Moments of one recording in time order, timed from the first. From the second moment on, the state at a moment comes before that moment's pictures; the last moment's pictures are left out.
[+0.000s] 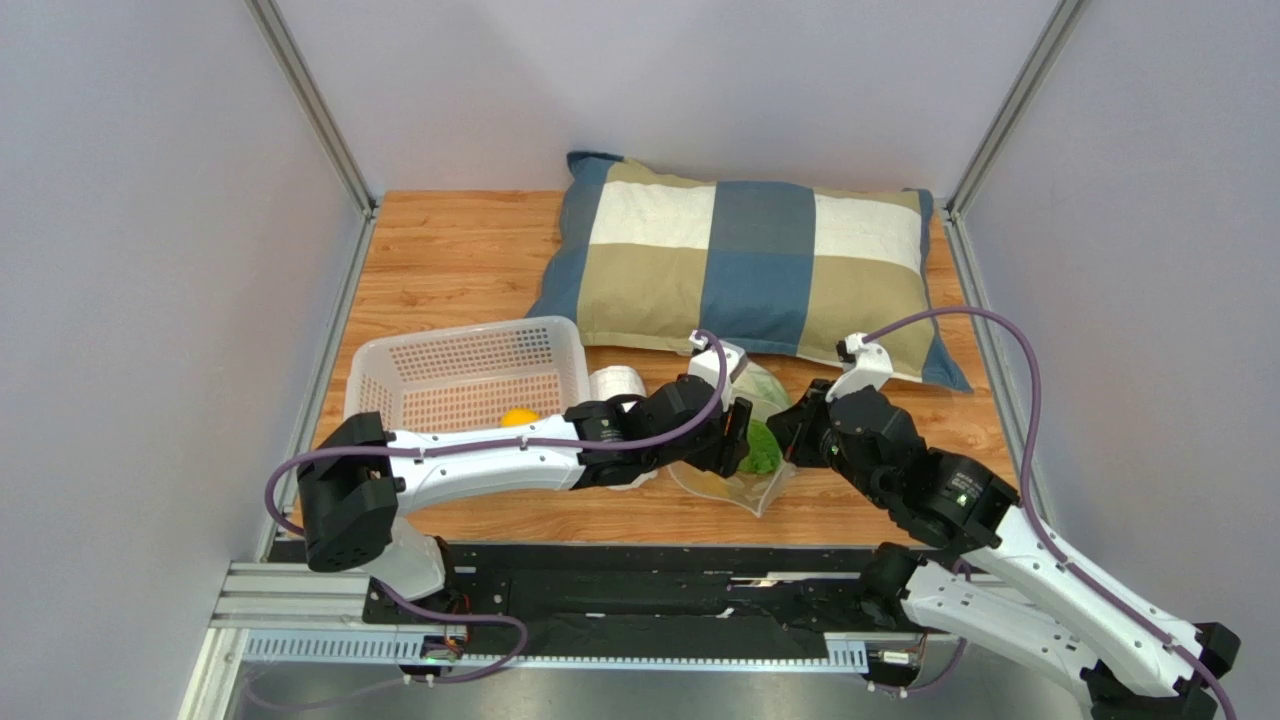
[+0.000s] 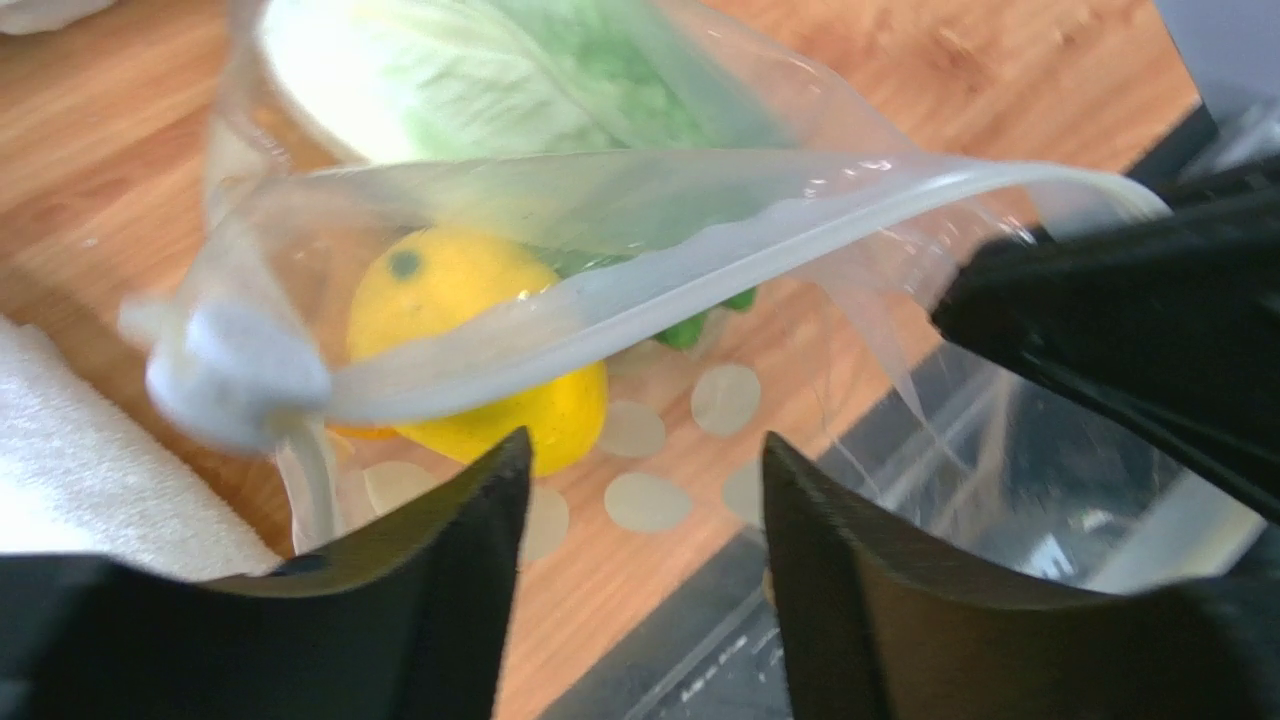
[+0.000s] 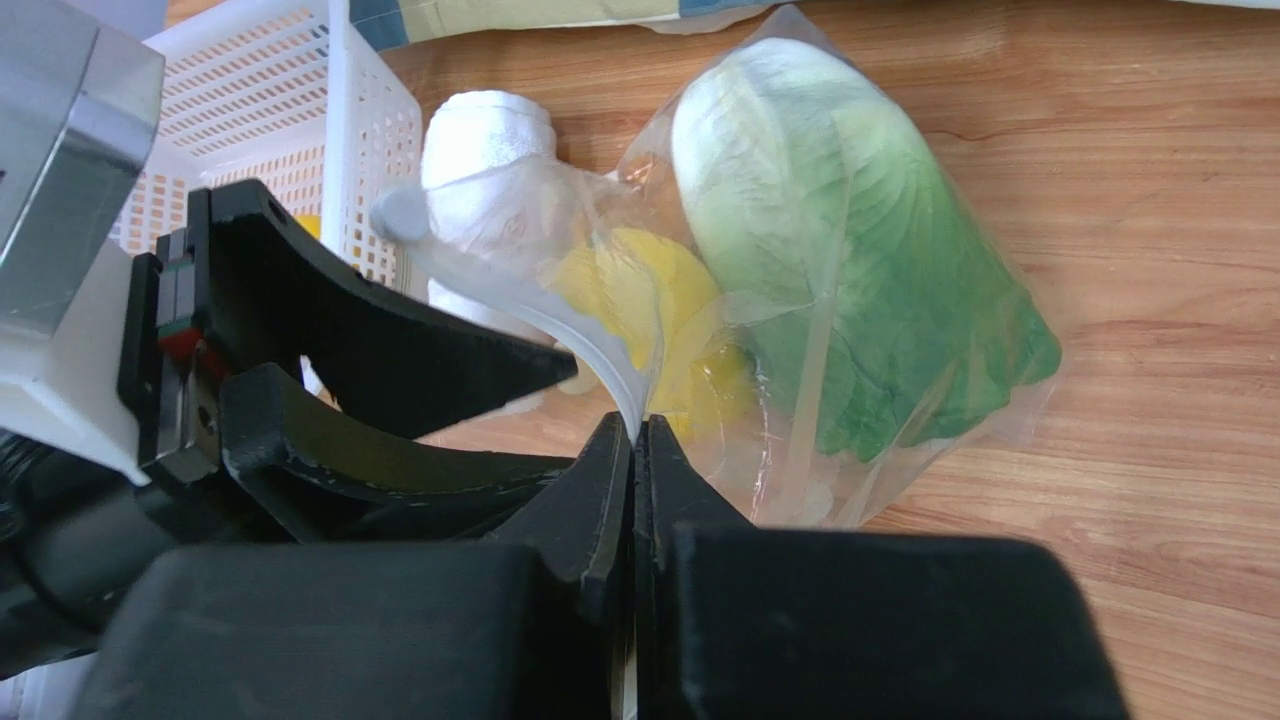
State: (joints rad) left arm -1.20 1.54 1.10 -0.17 -0.21 -0.57; right arm 0.88 0.64 0.78 -0.68 0.37 0.77
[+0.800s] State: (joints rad) left arm -1.20 1.73 1.11 -0.08 -0.48 -0.56; right arm 0.92 0.64 0.78 -0.64 0.35 0.79
